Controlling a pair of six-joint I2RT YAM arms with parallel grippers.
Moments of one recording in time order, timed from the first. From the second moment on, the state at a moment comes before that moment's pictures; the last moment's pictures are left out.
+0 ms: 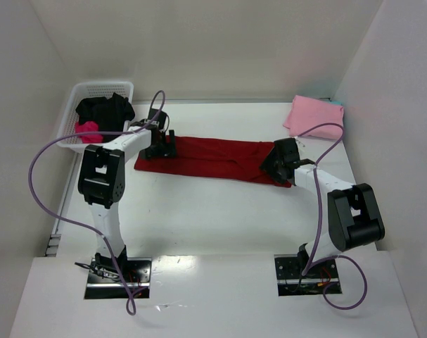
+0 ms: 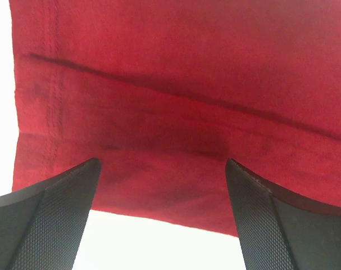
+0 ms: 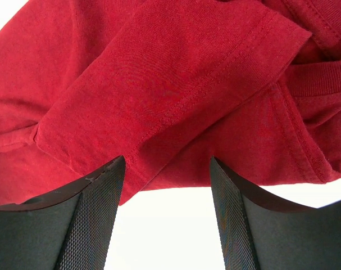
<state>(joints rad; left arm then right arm) -0.21 2.02 1.48 -0.58 -0.14 -0.35 0.24 1.49 0.80 -0.20 0.12 0.84</state>
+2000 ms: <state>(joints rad) -0.20 1.94 1.54 -0.51 -0.07 -0.29 0.24 1.50 0.79 -0.17 0.12 0.88</state>
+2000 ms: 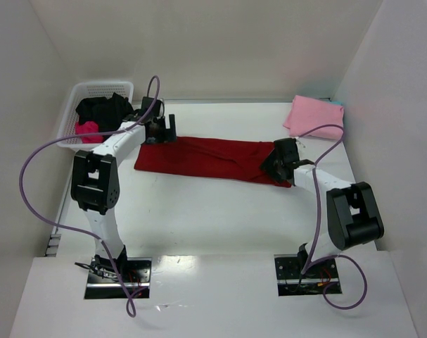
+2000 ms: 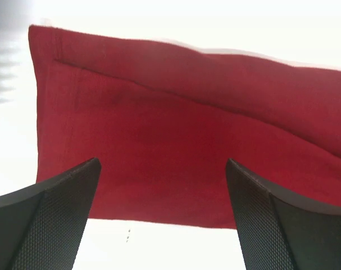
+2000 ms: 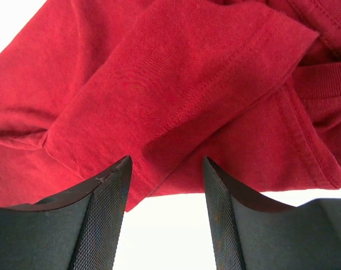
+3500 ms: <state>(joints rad) -0.19 1.91 1.53 -0.51 -0.05 -0.26 0.24 1.63 0.89 -0.09 0.23 0.88</state>
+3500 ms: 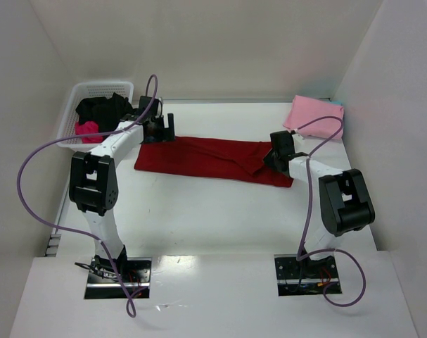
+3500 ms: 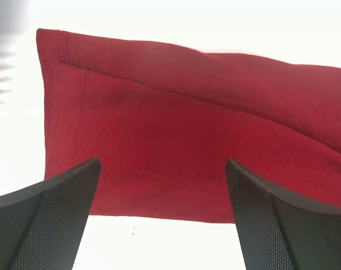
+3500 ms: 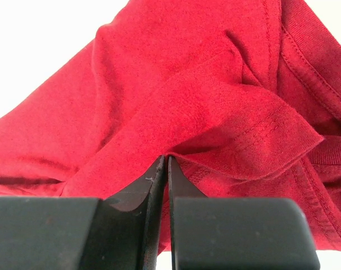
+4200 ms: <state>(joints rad) -0.18 1.91 1.52 -0.52 -0.03 -0.26 0.24 1.39 0.87 -0.15 0.22 0.85</state>
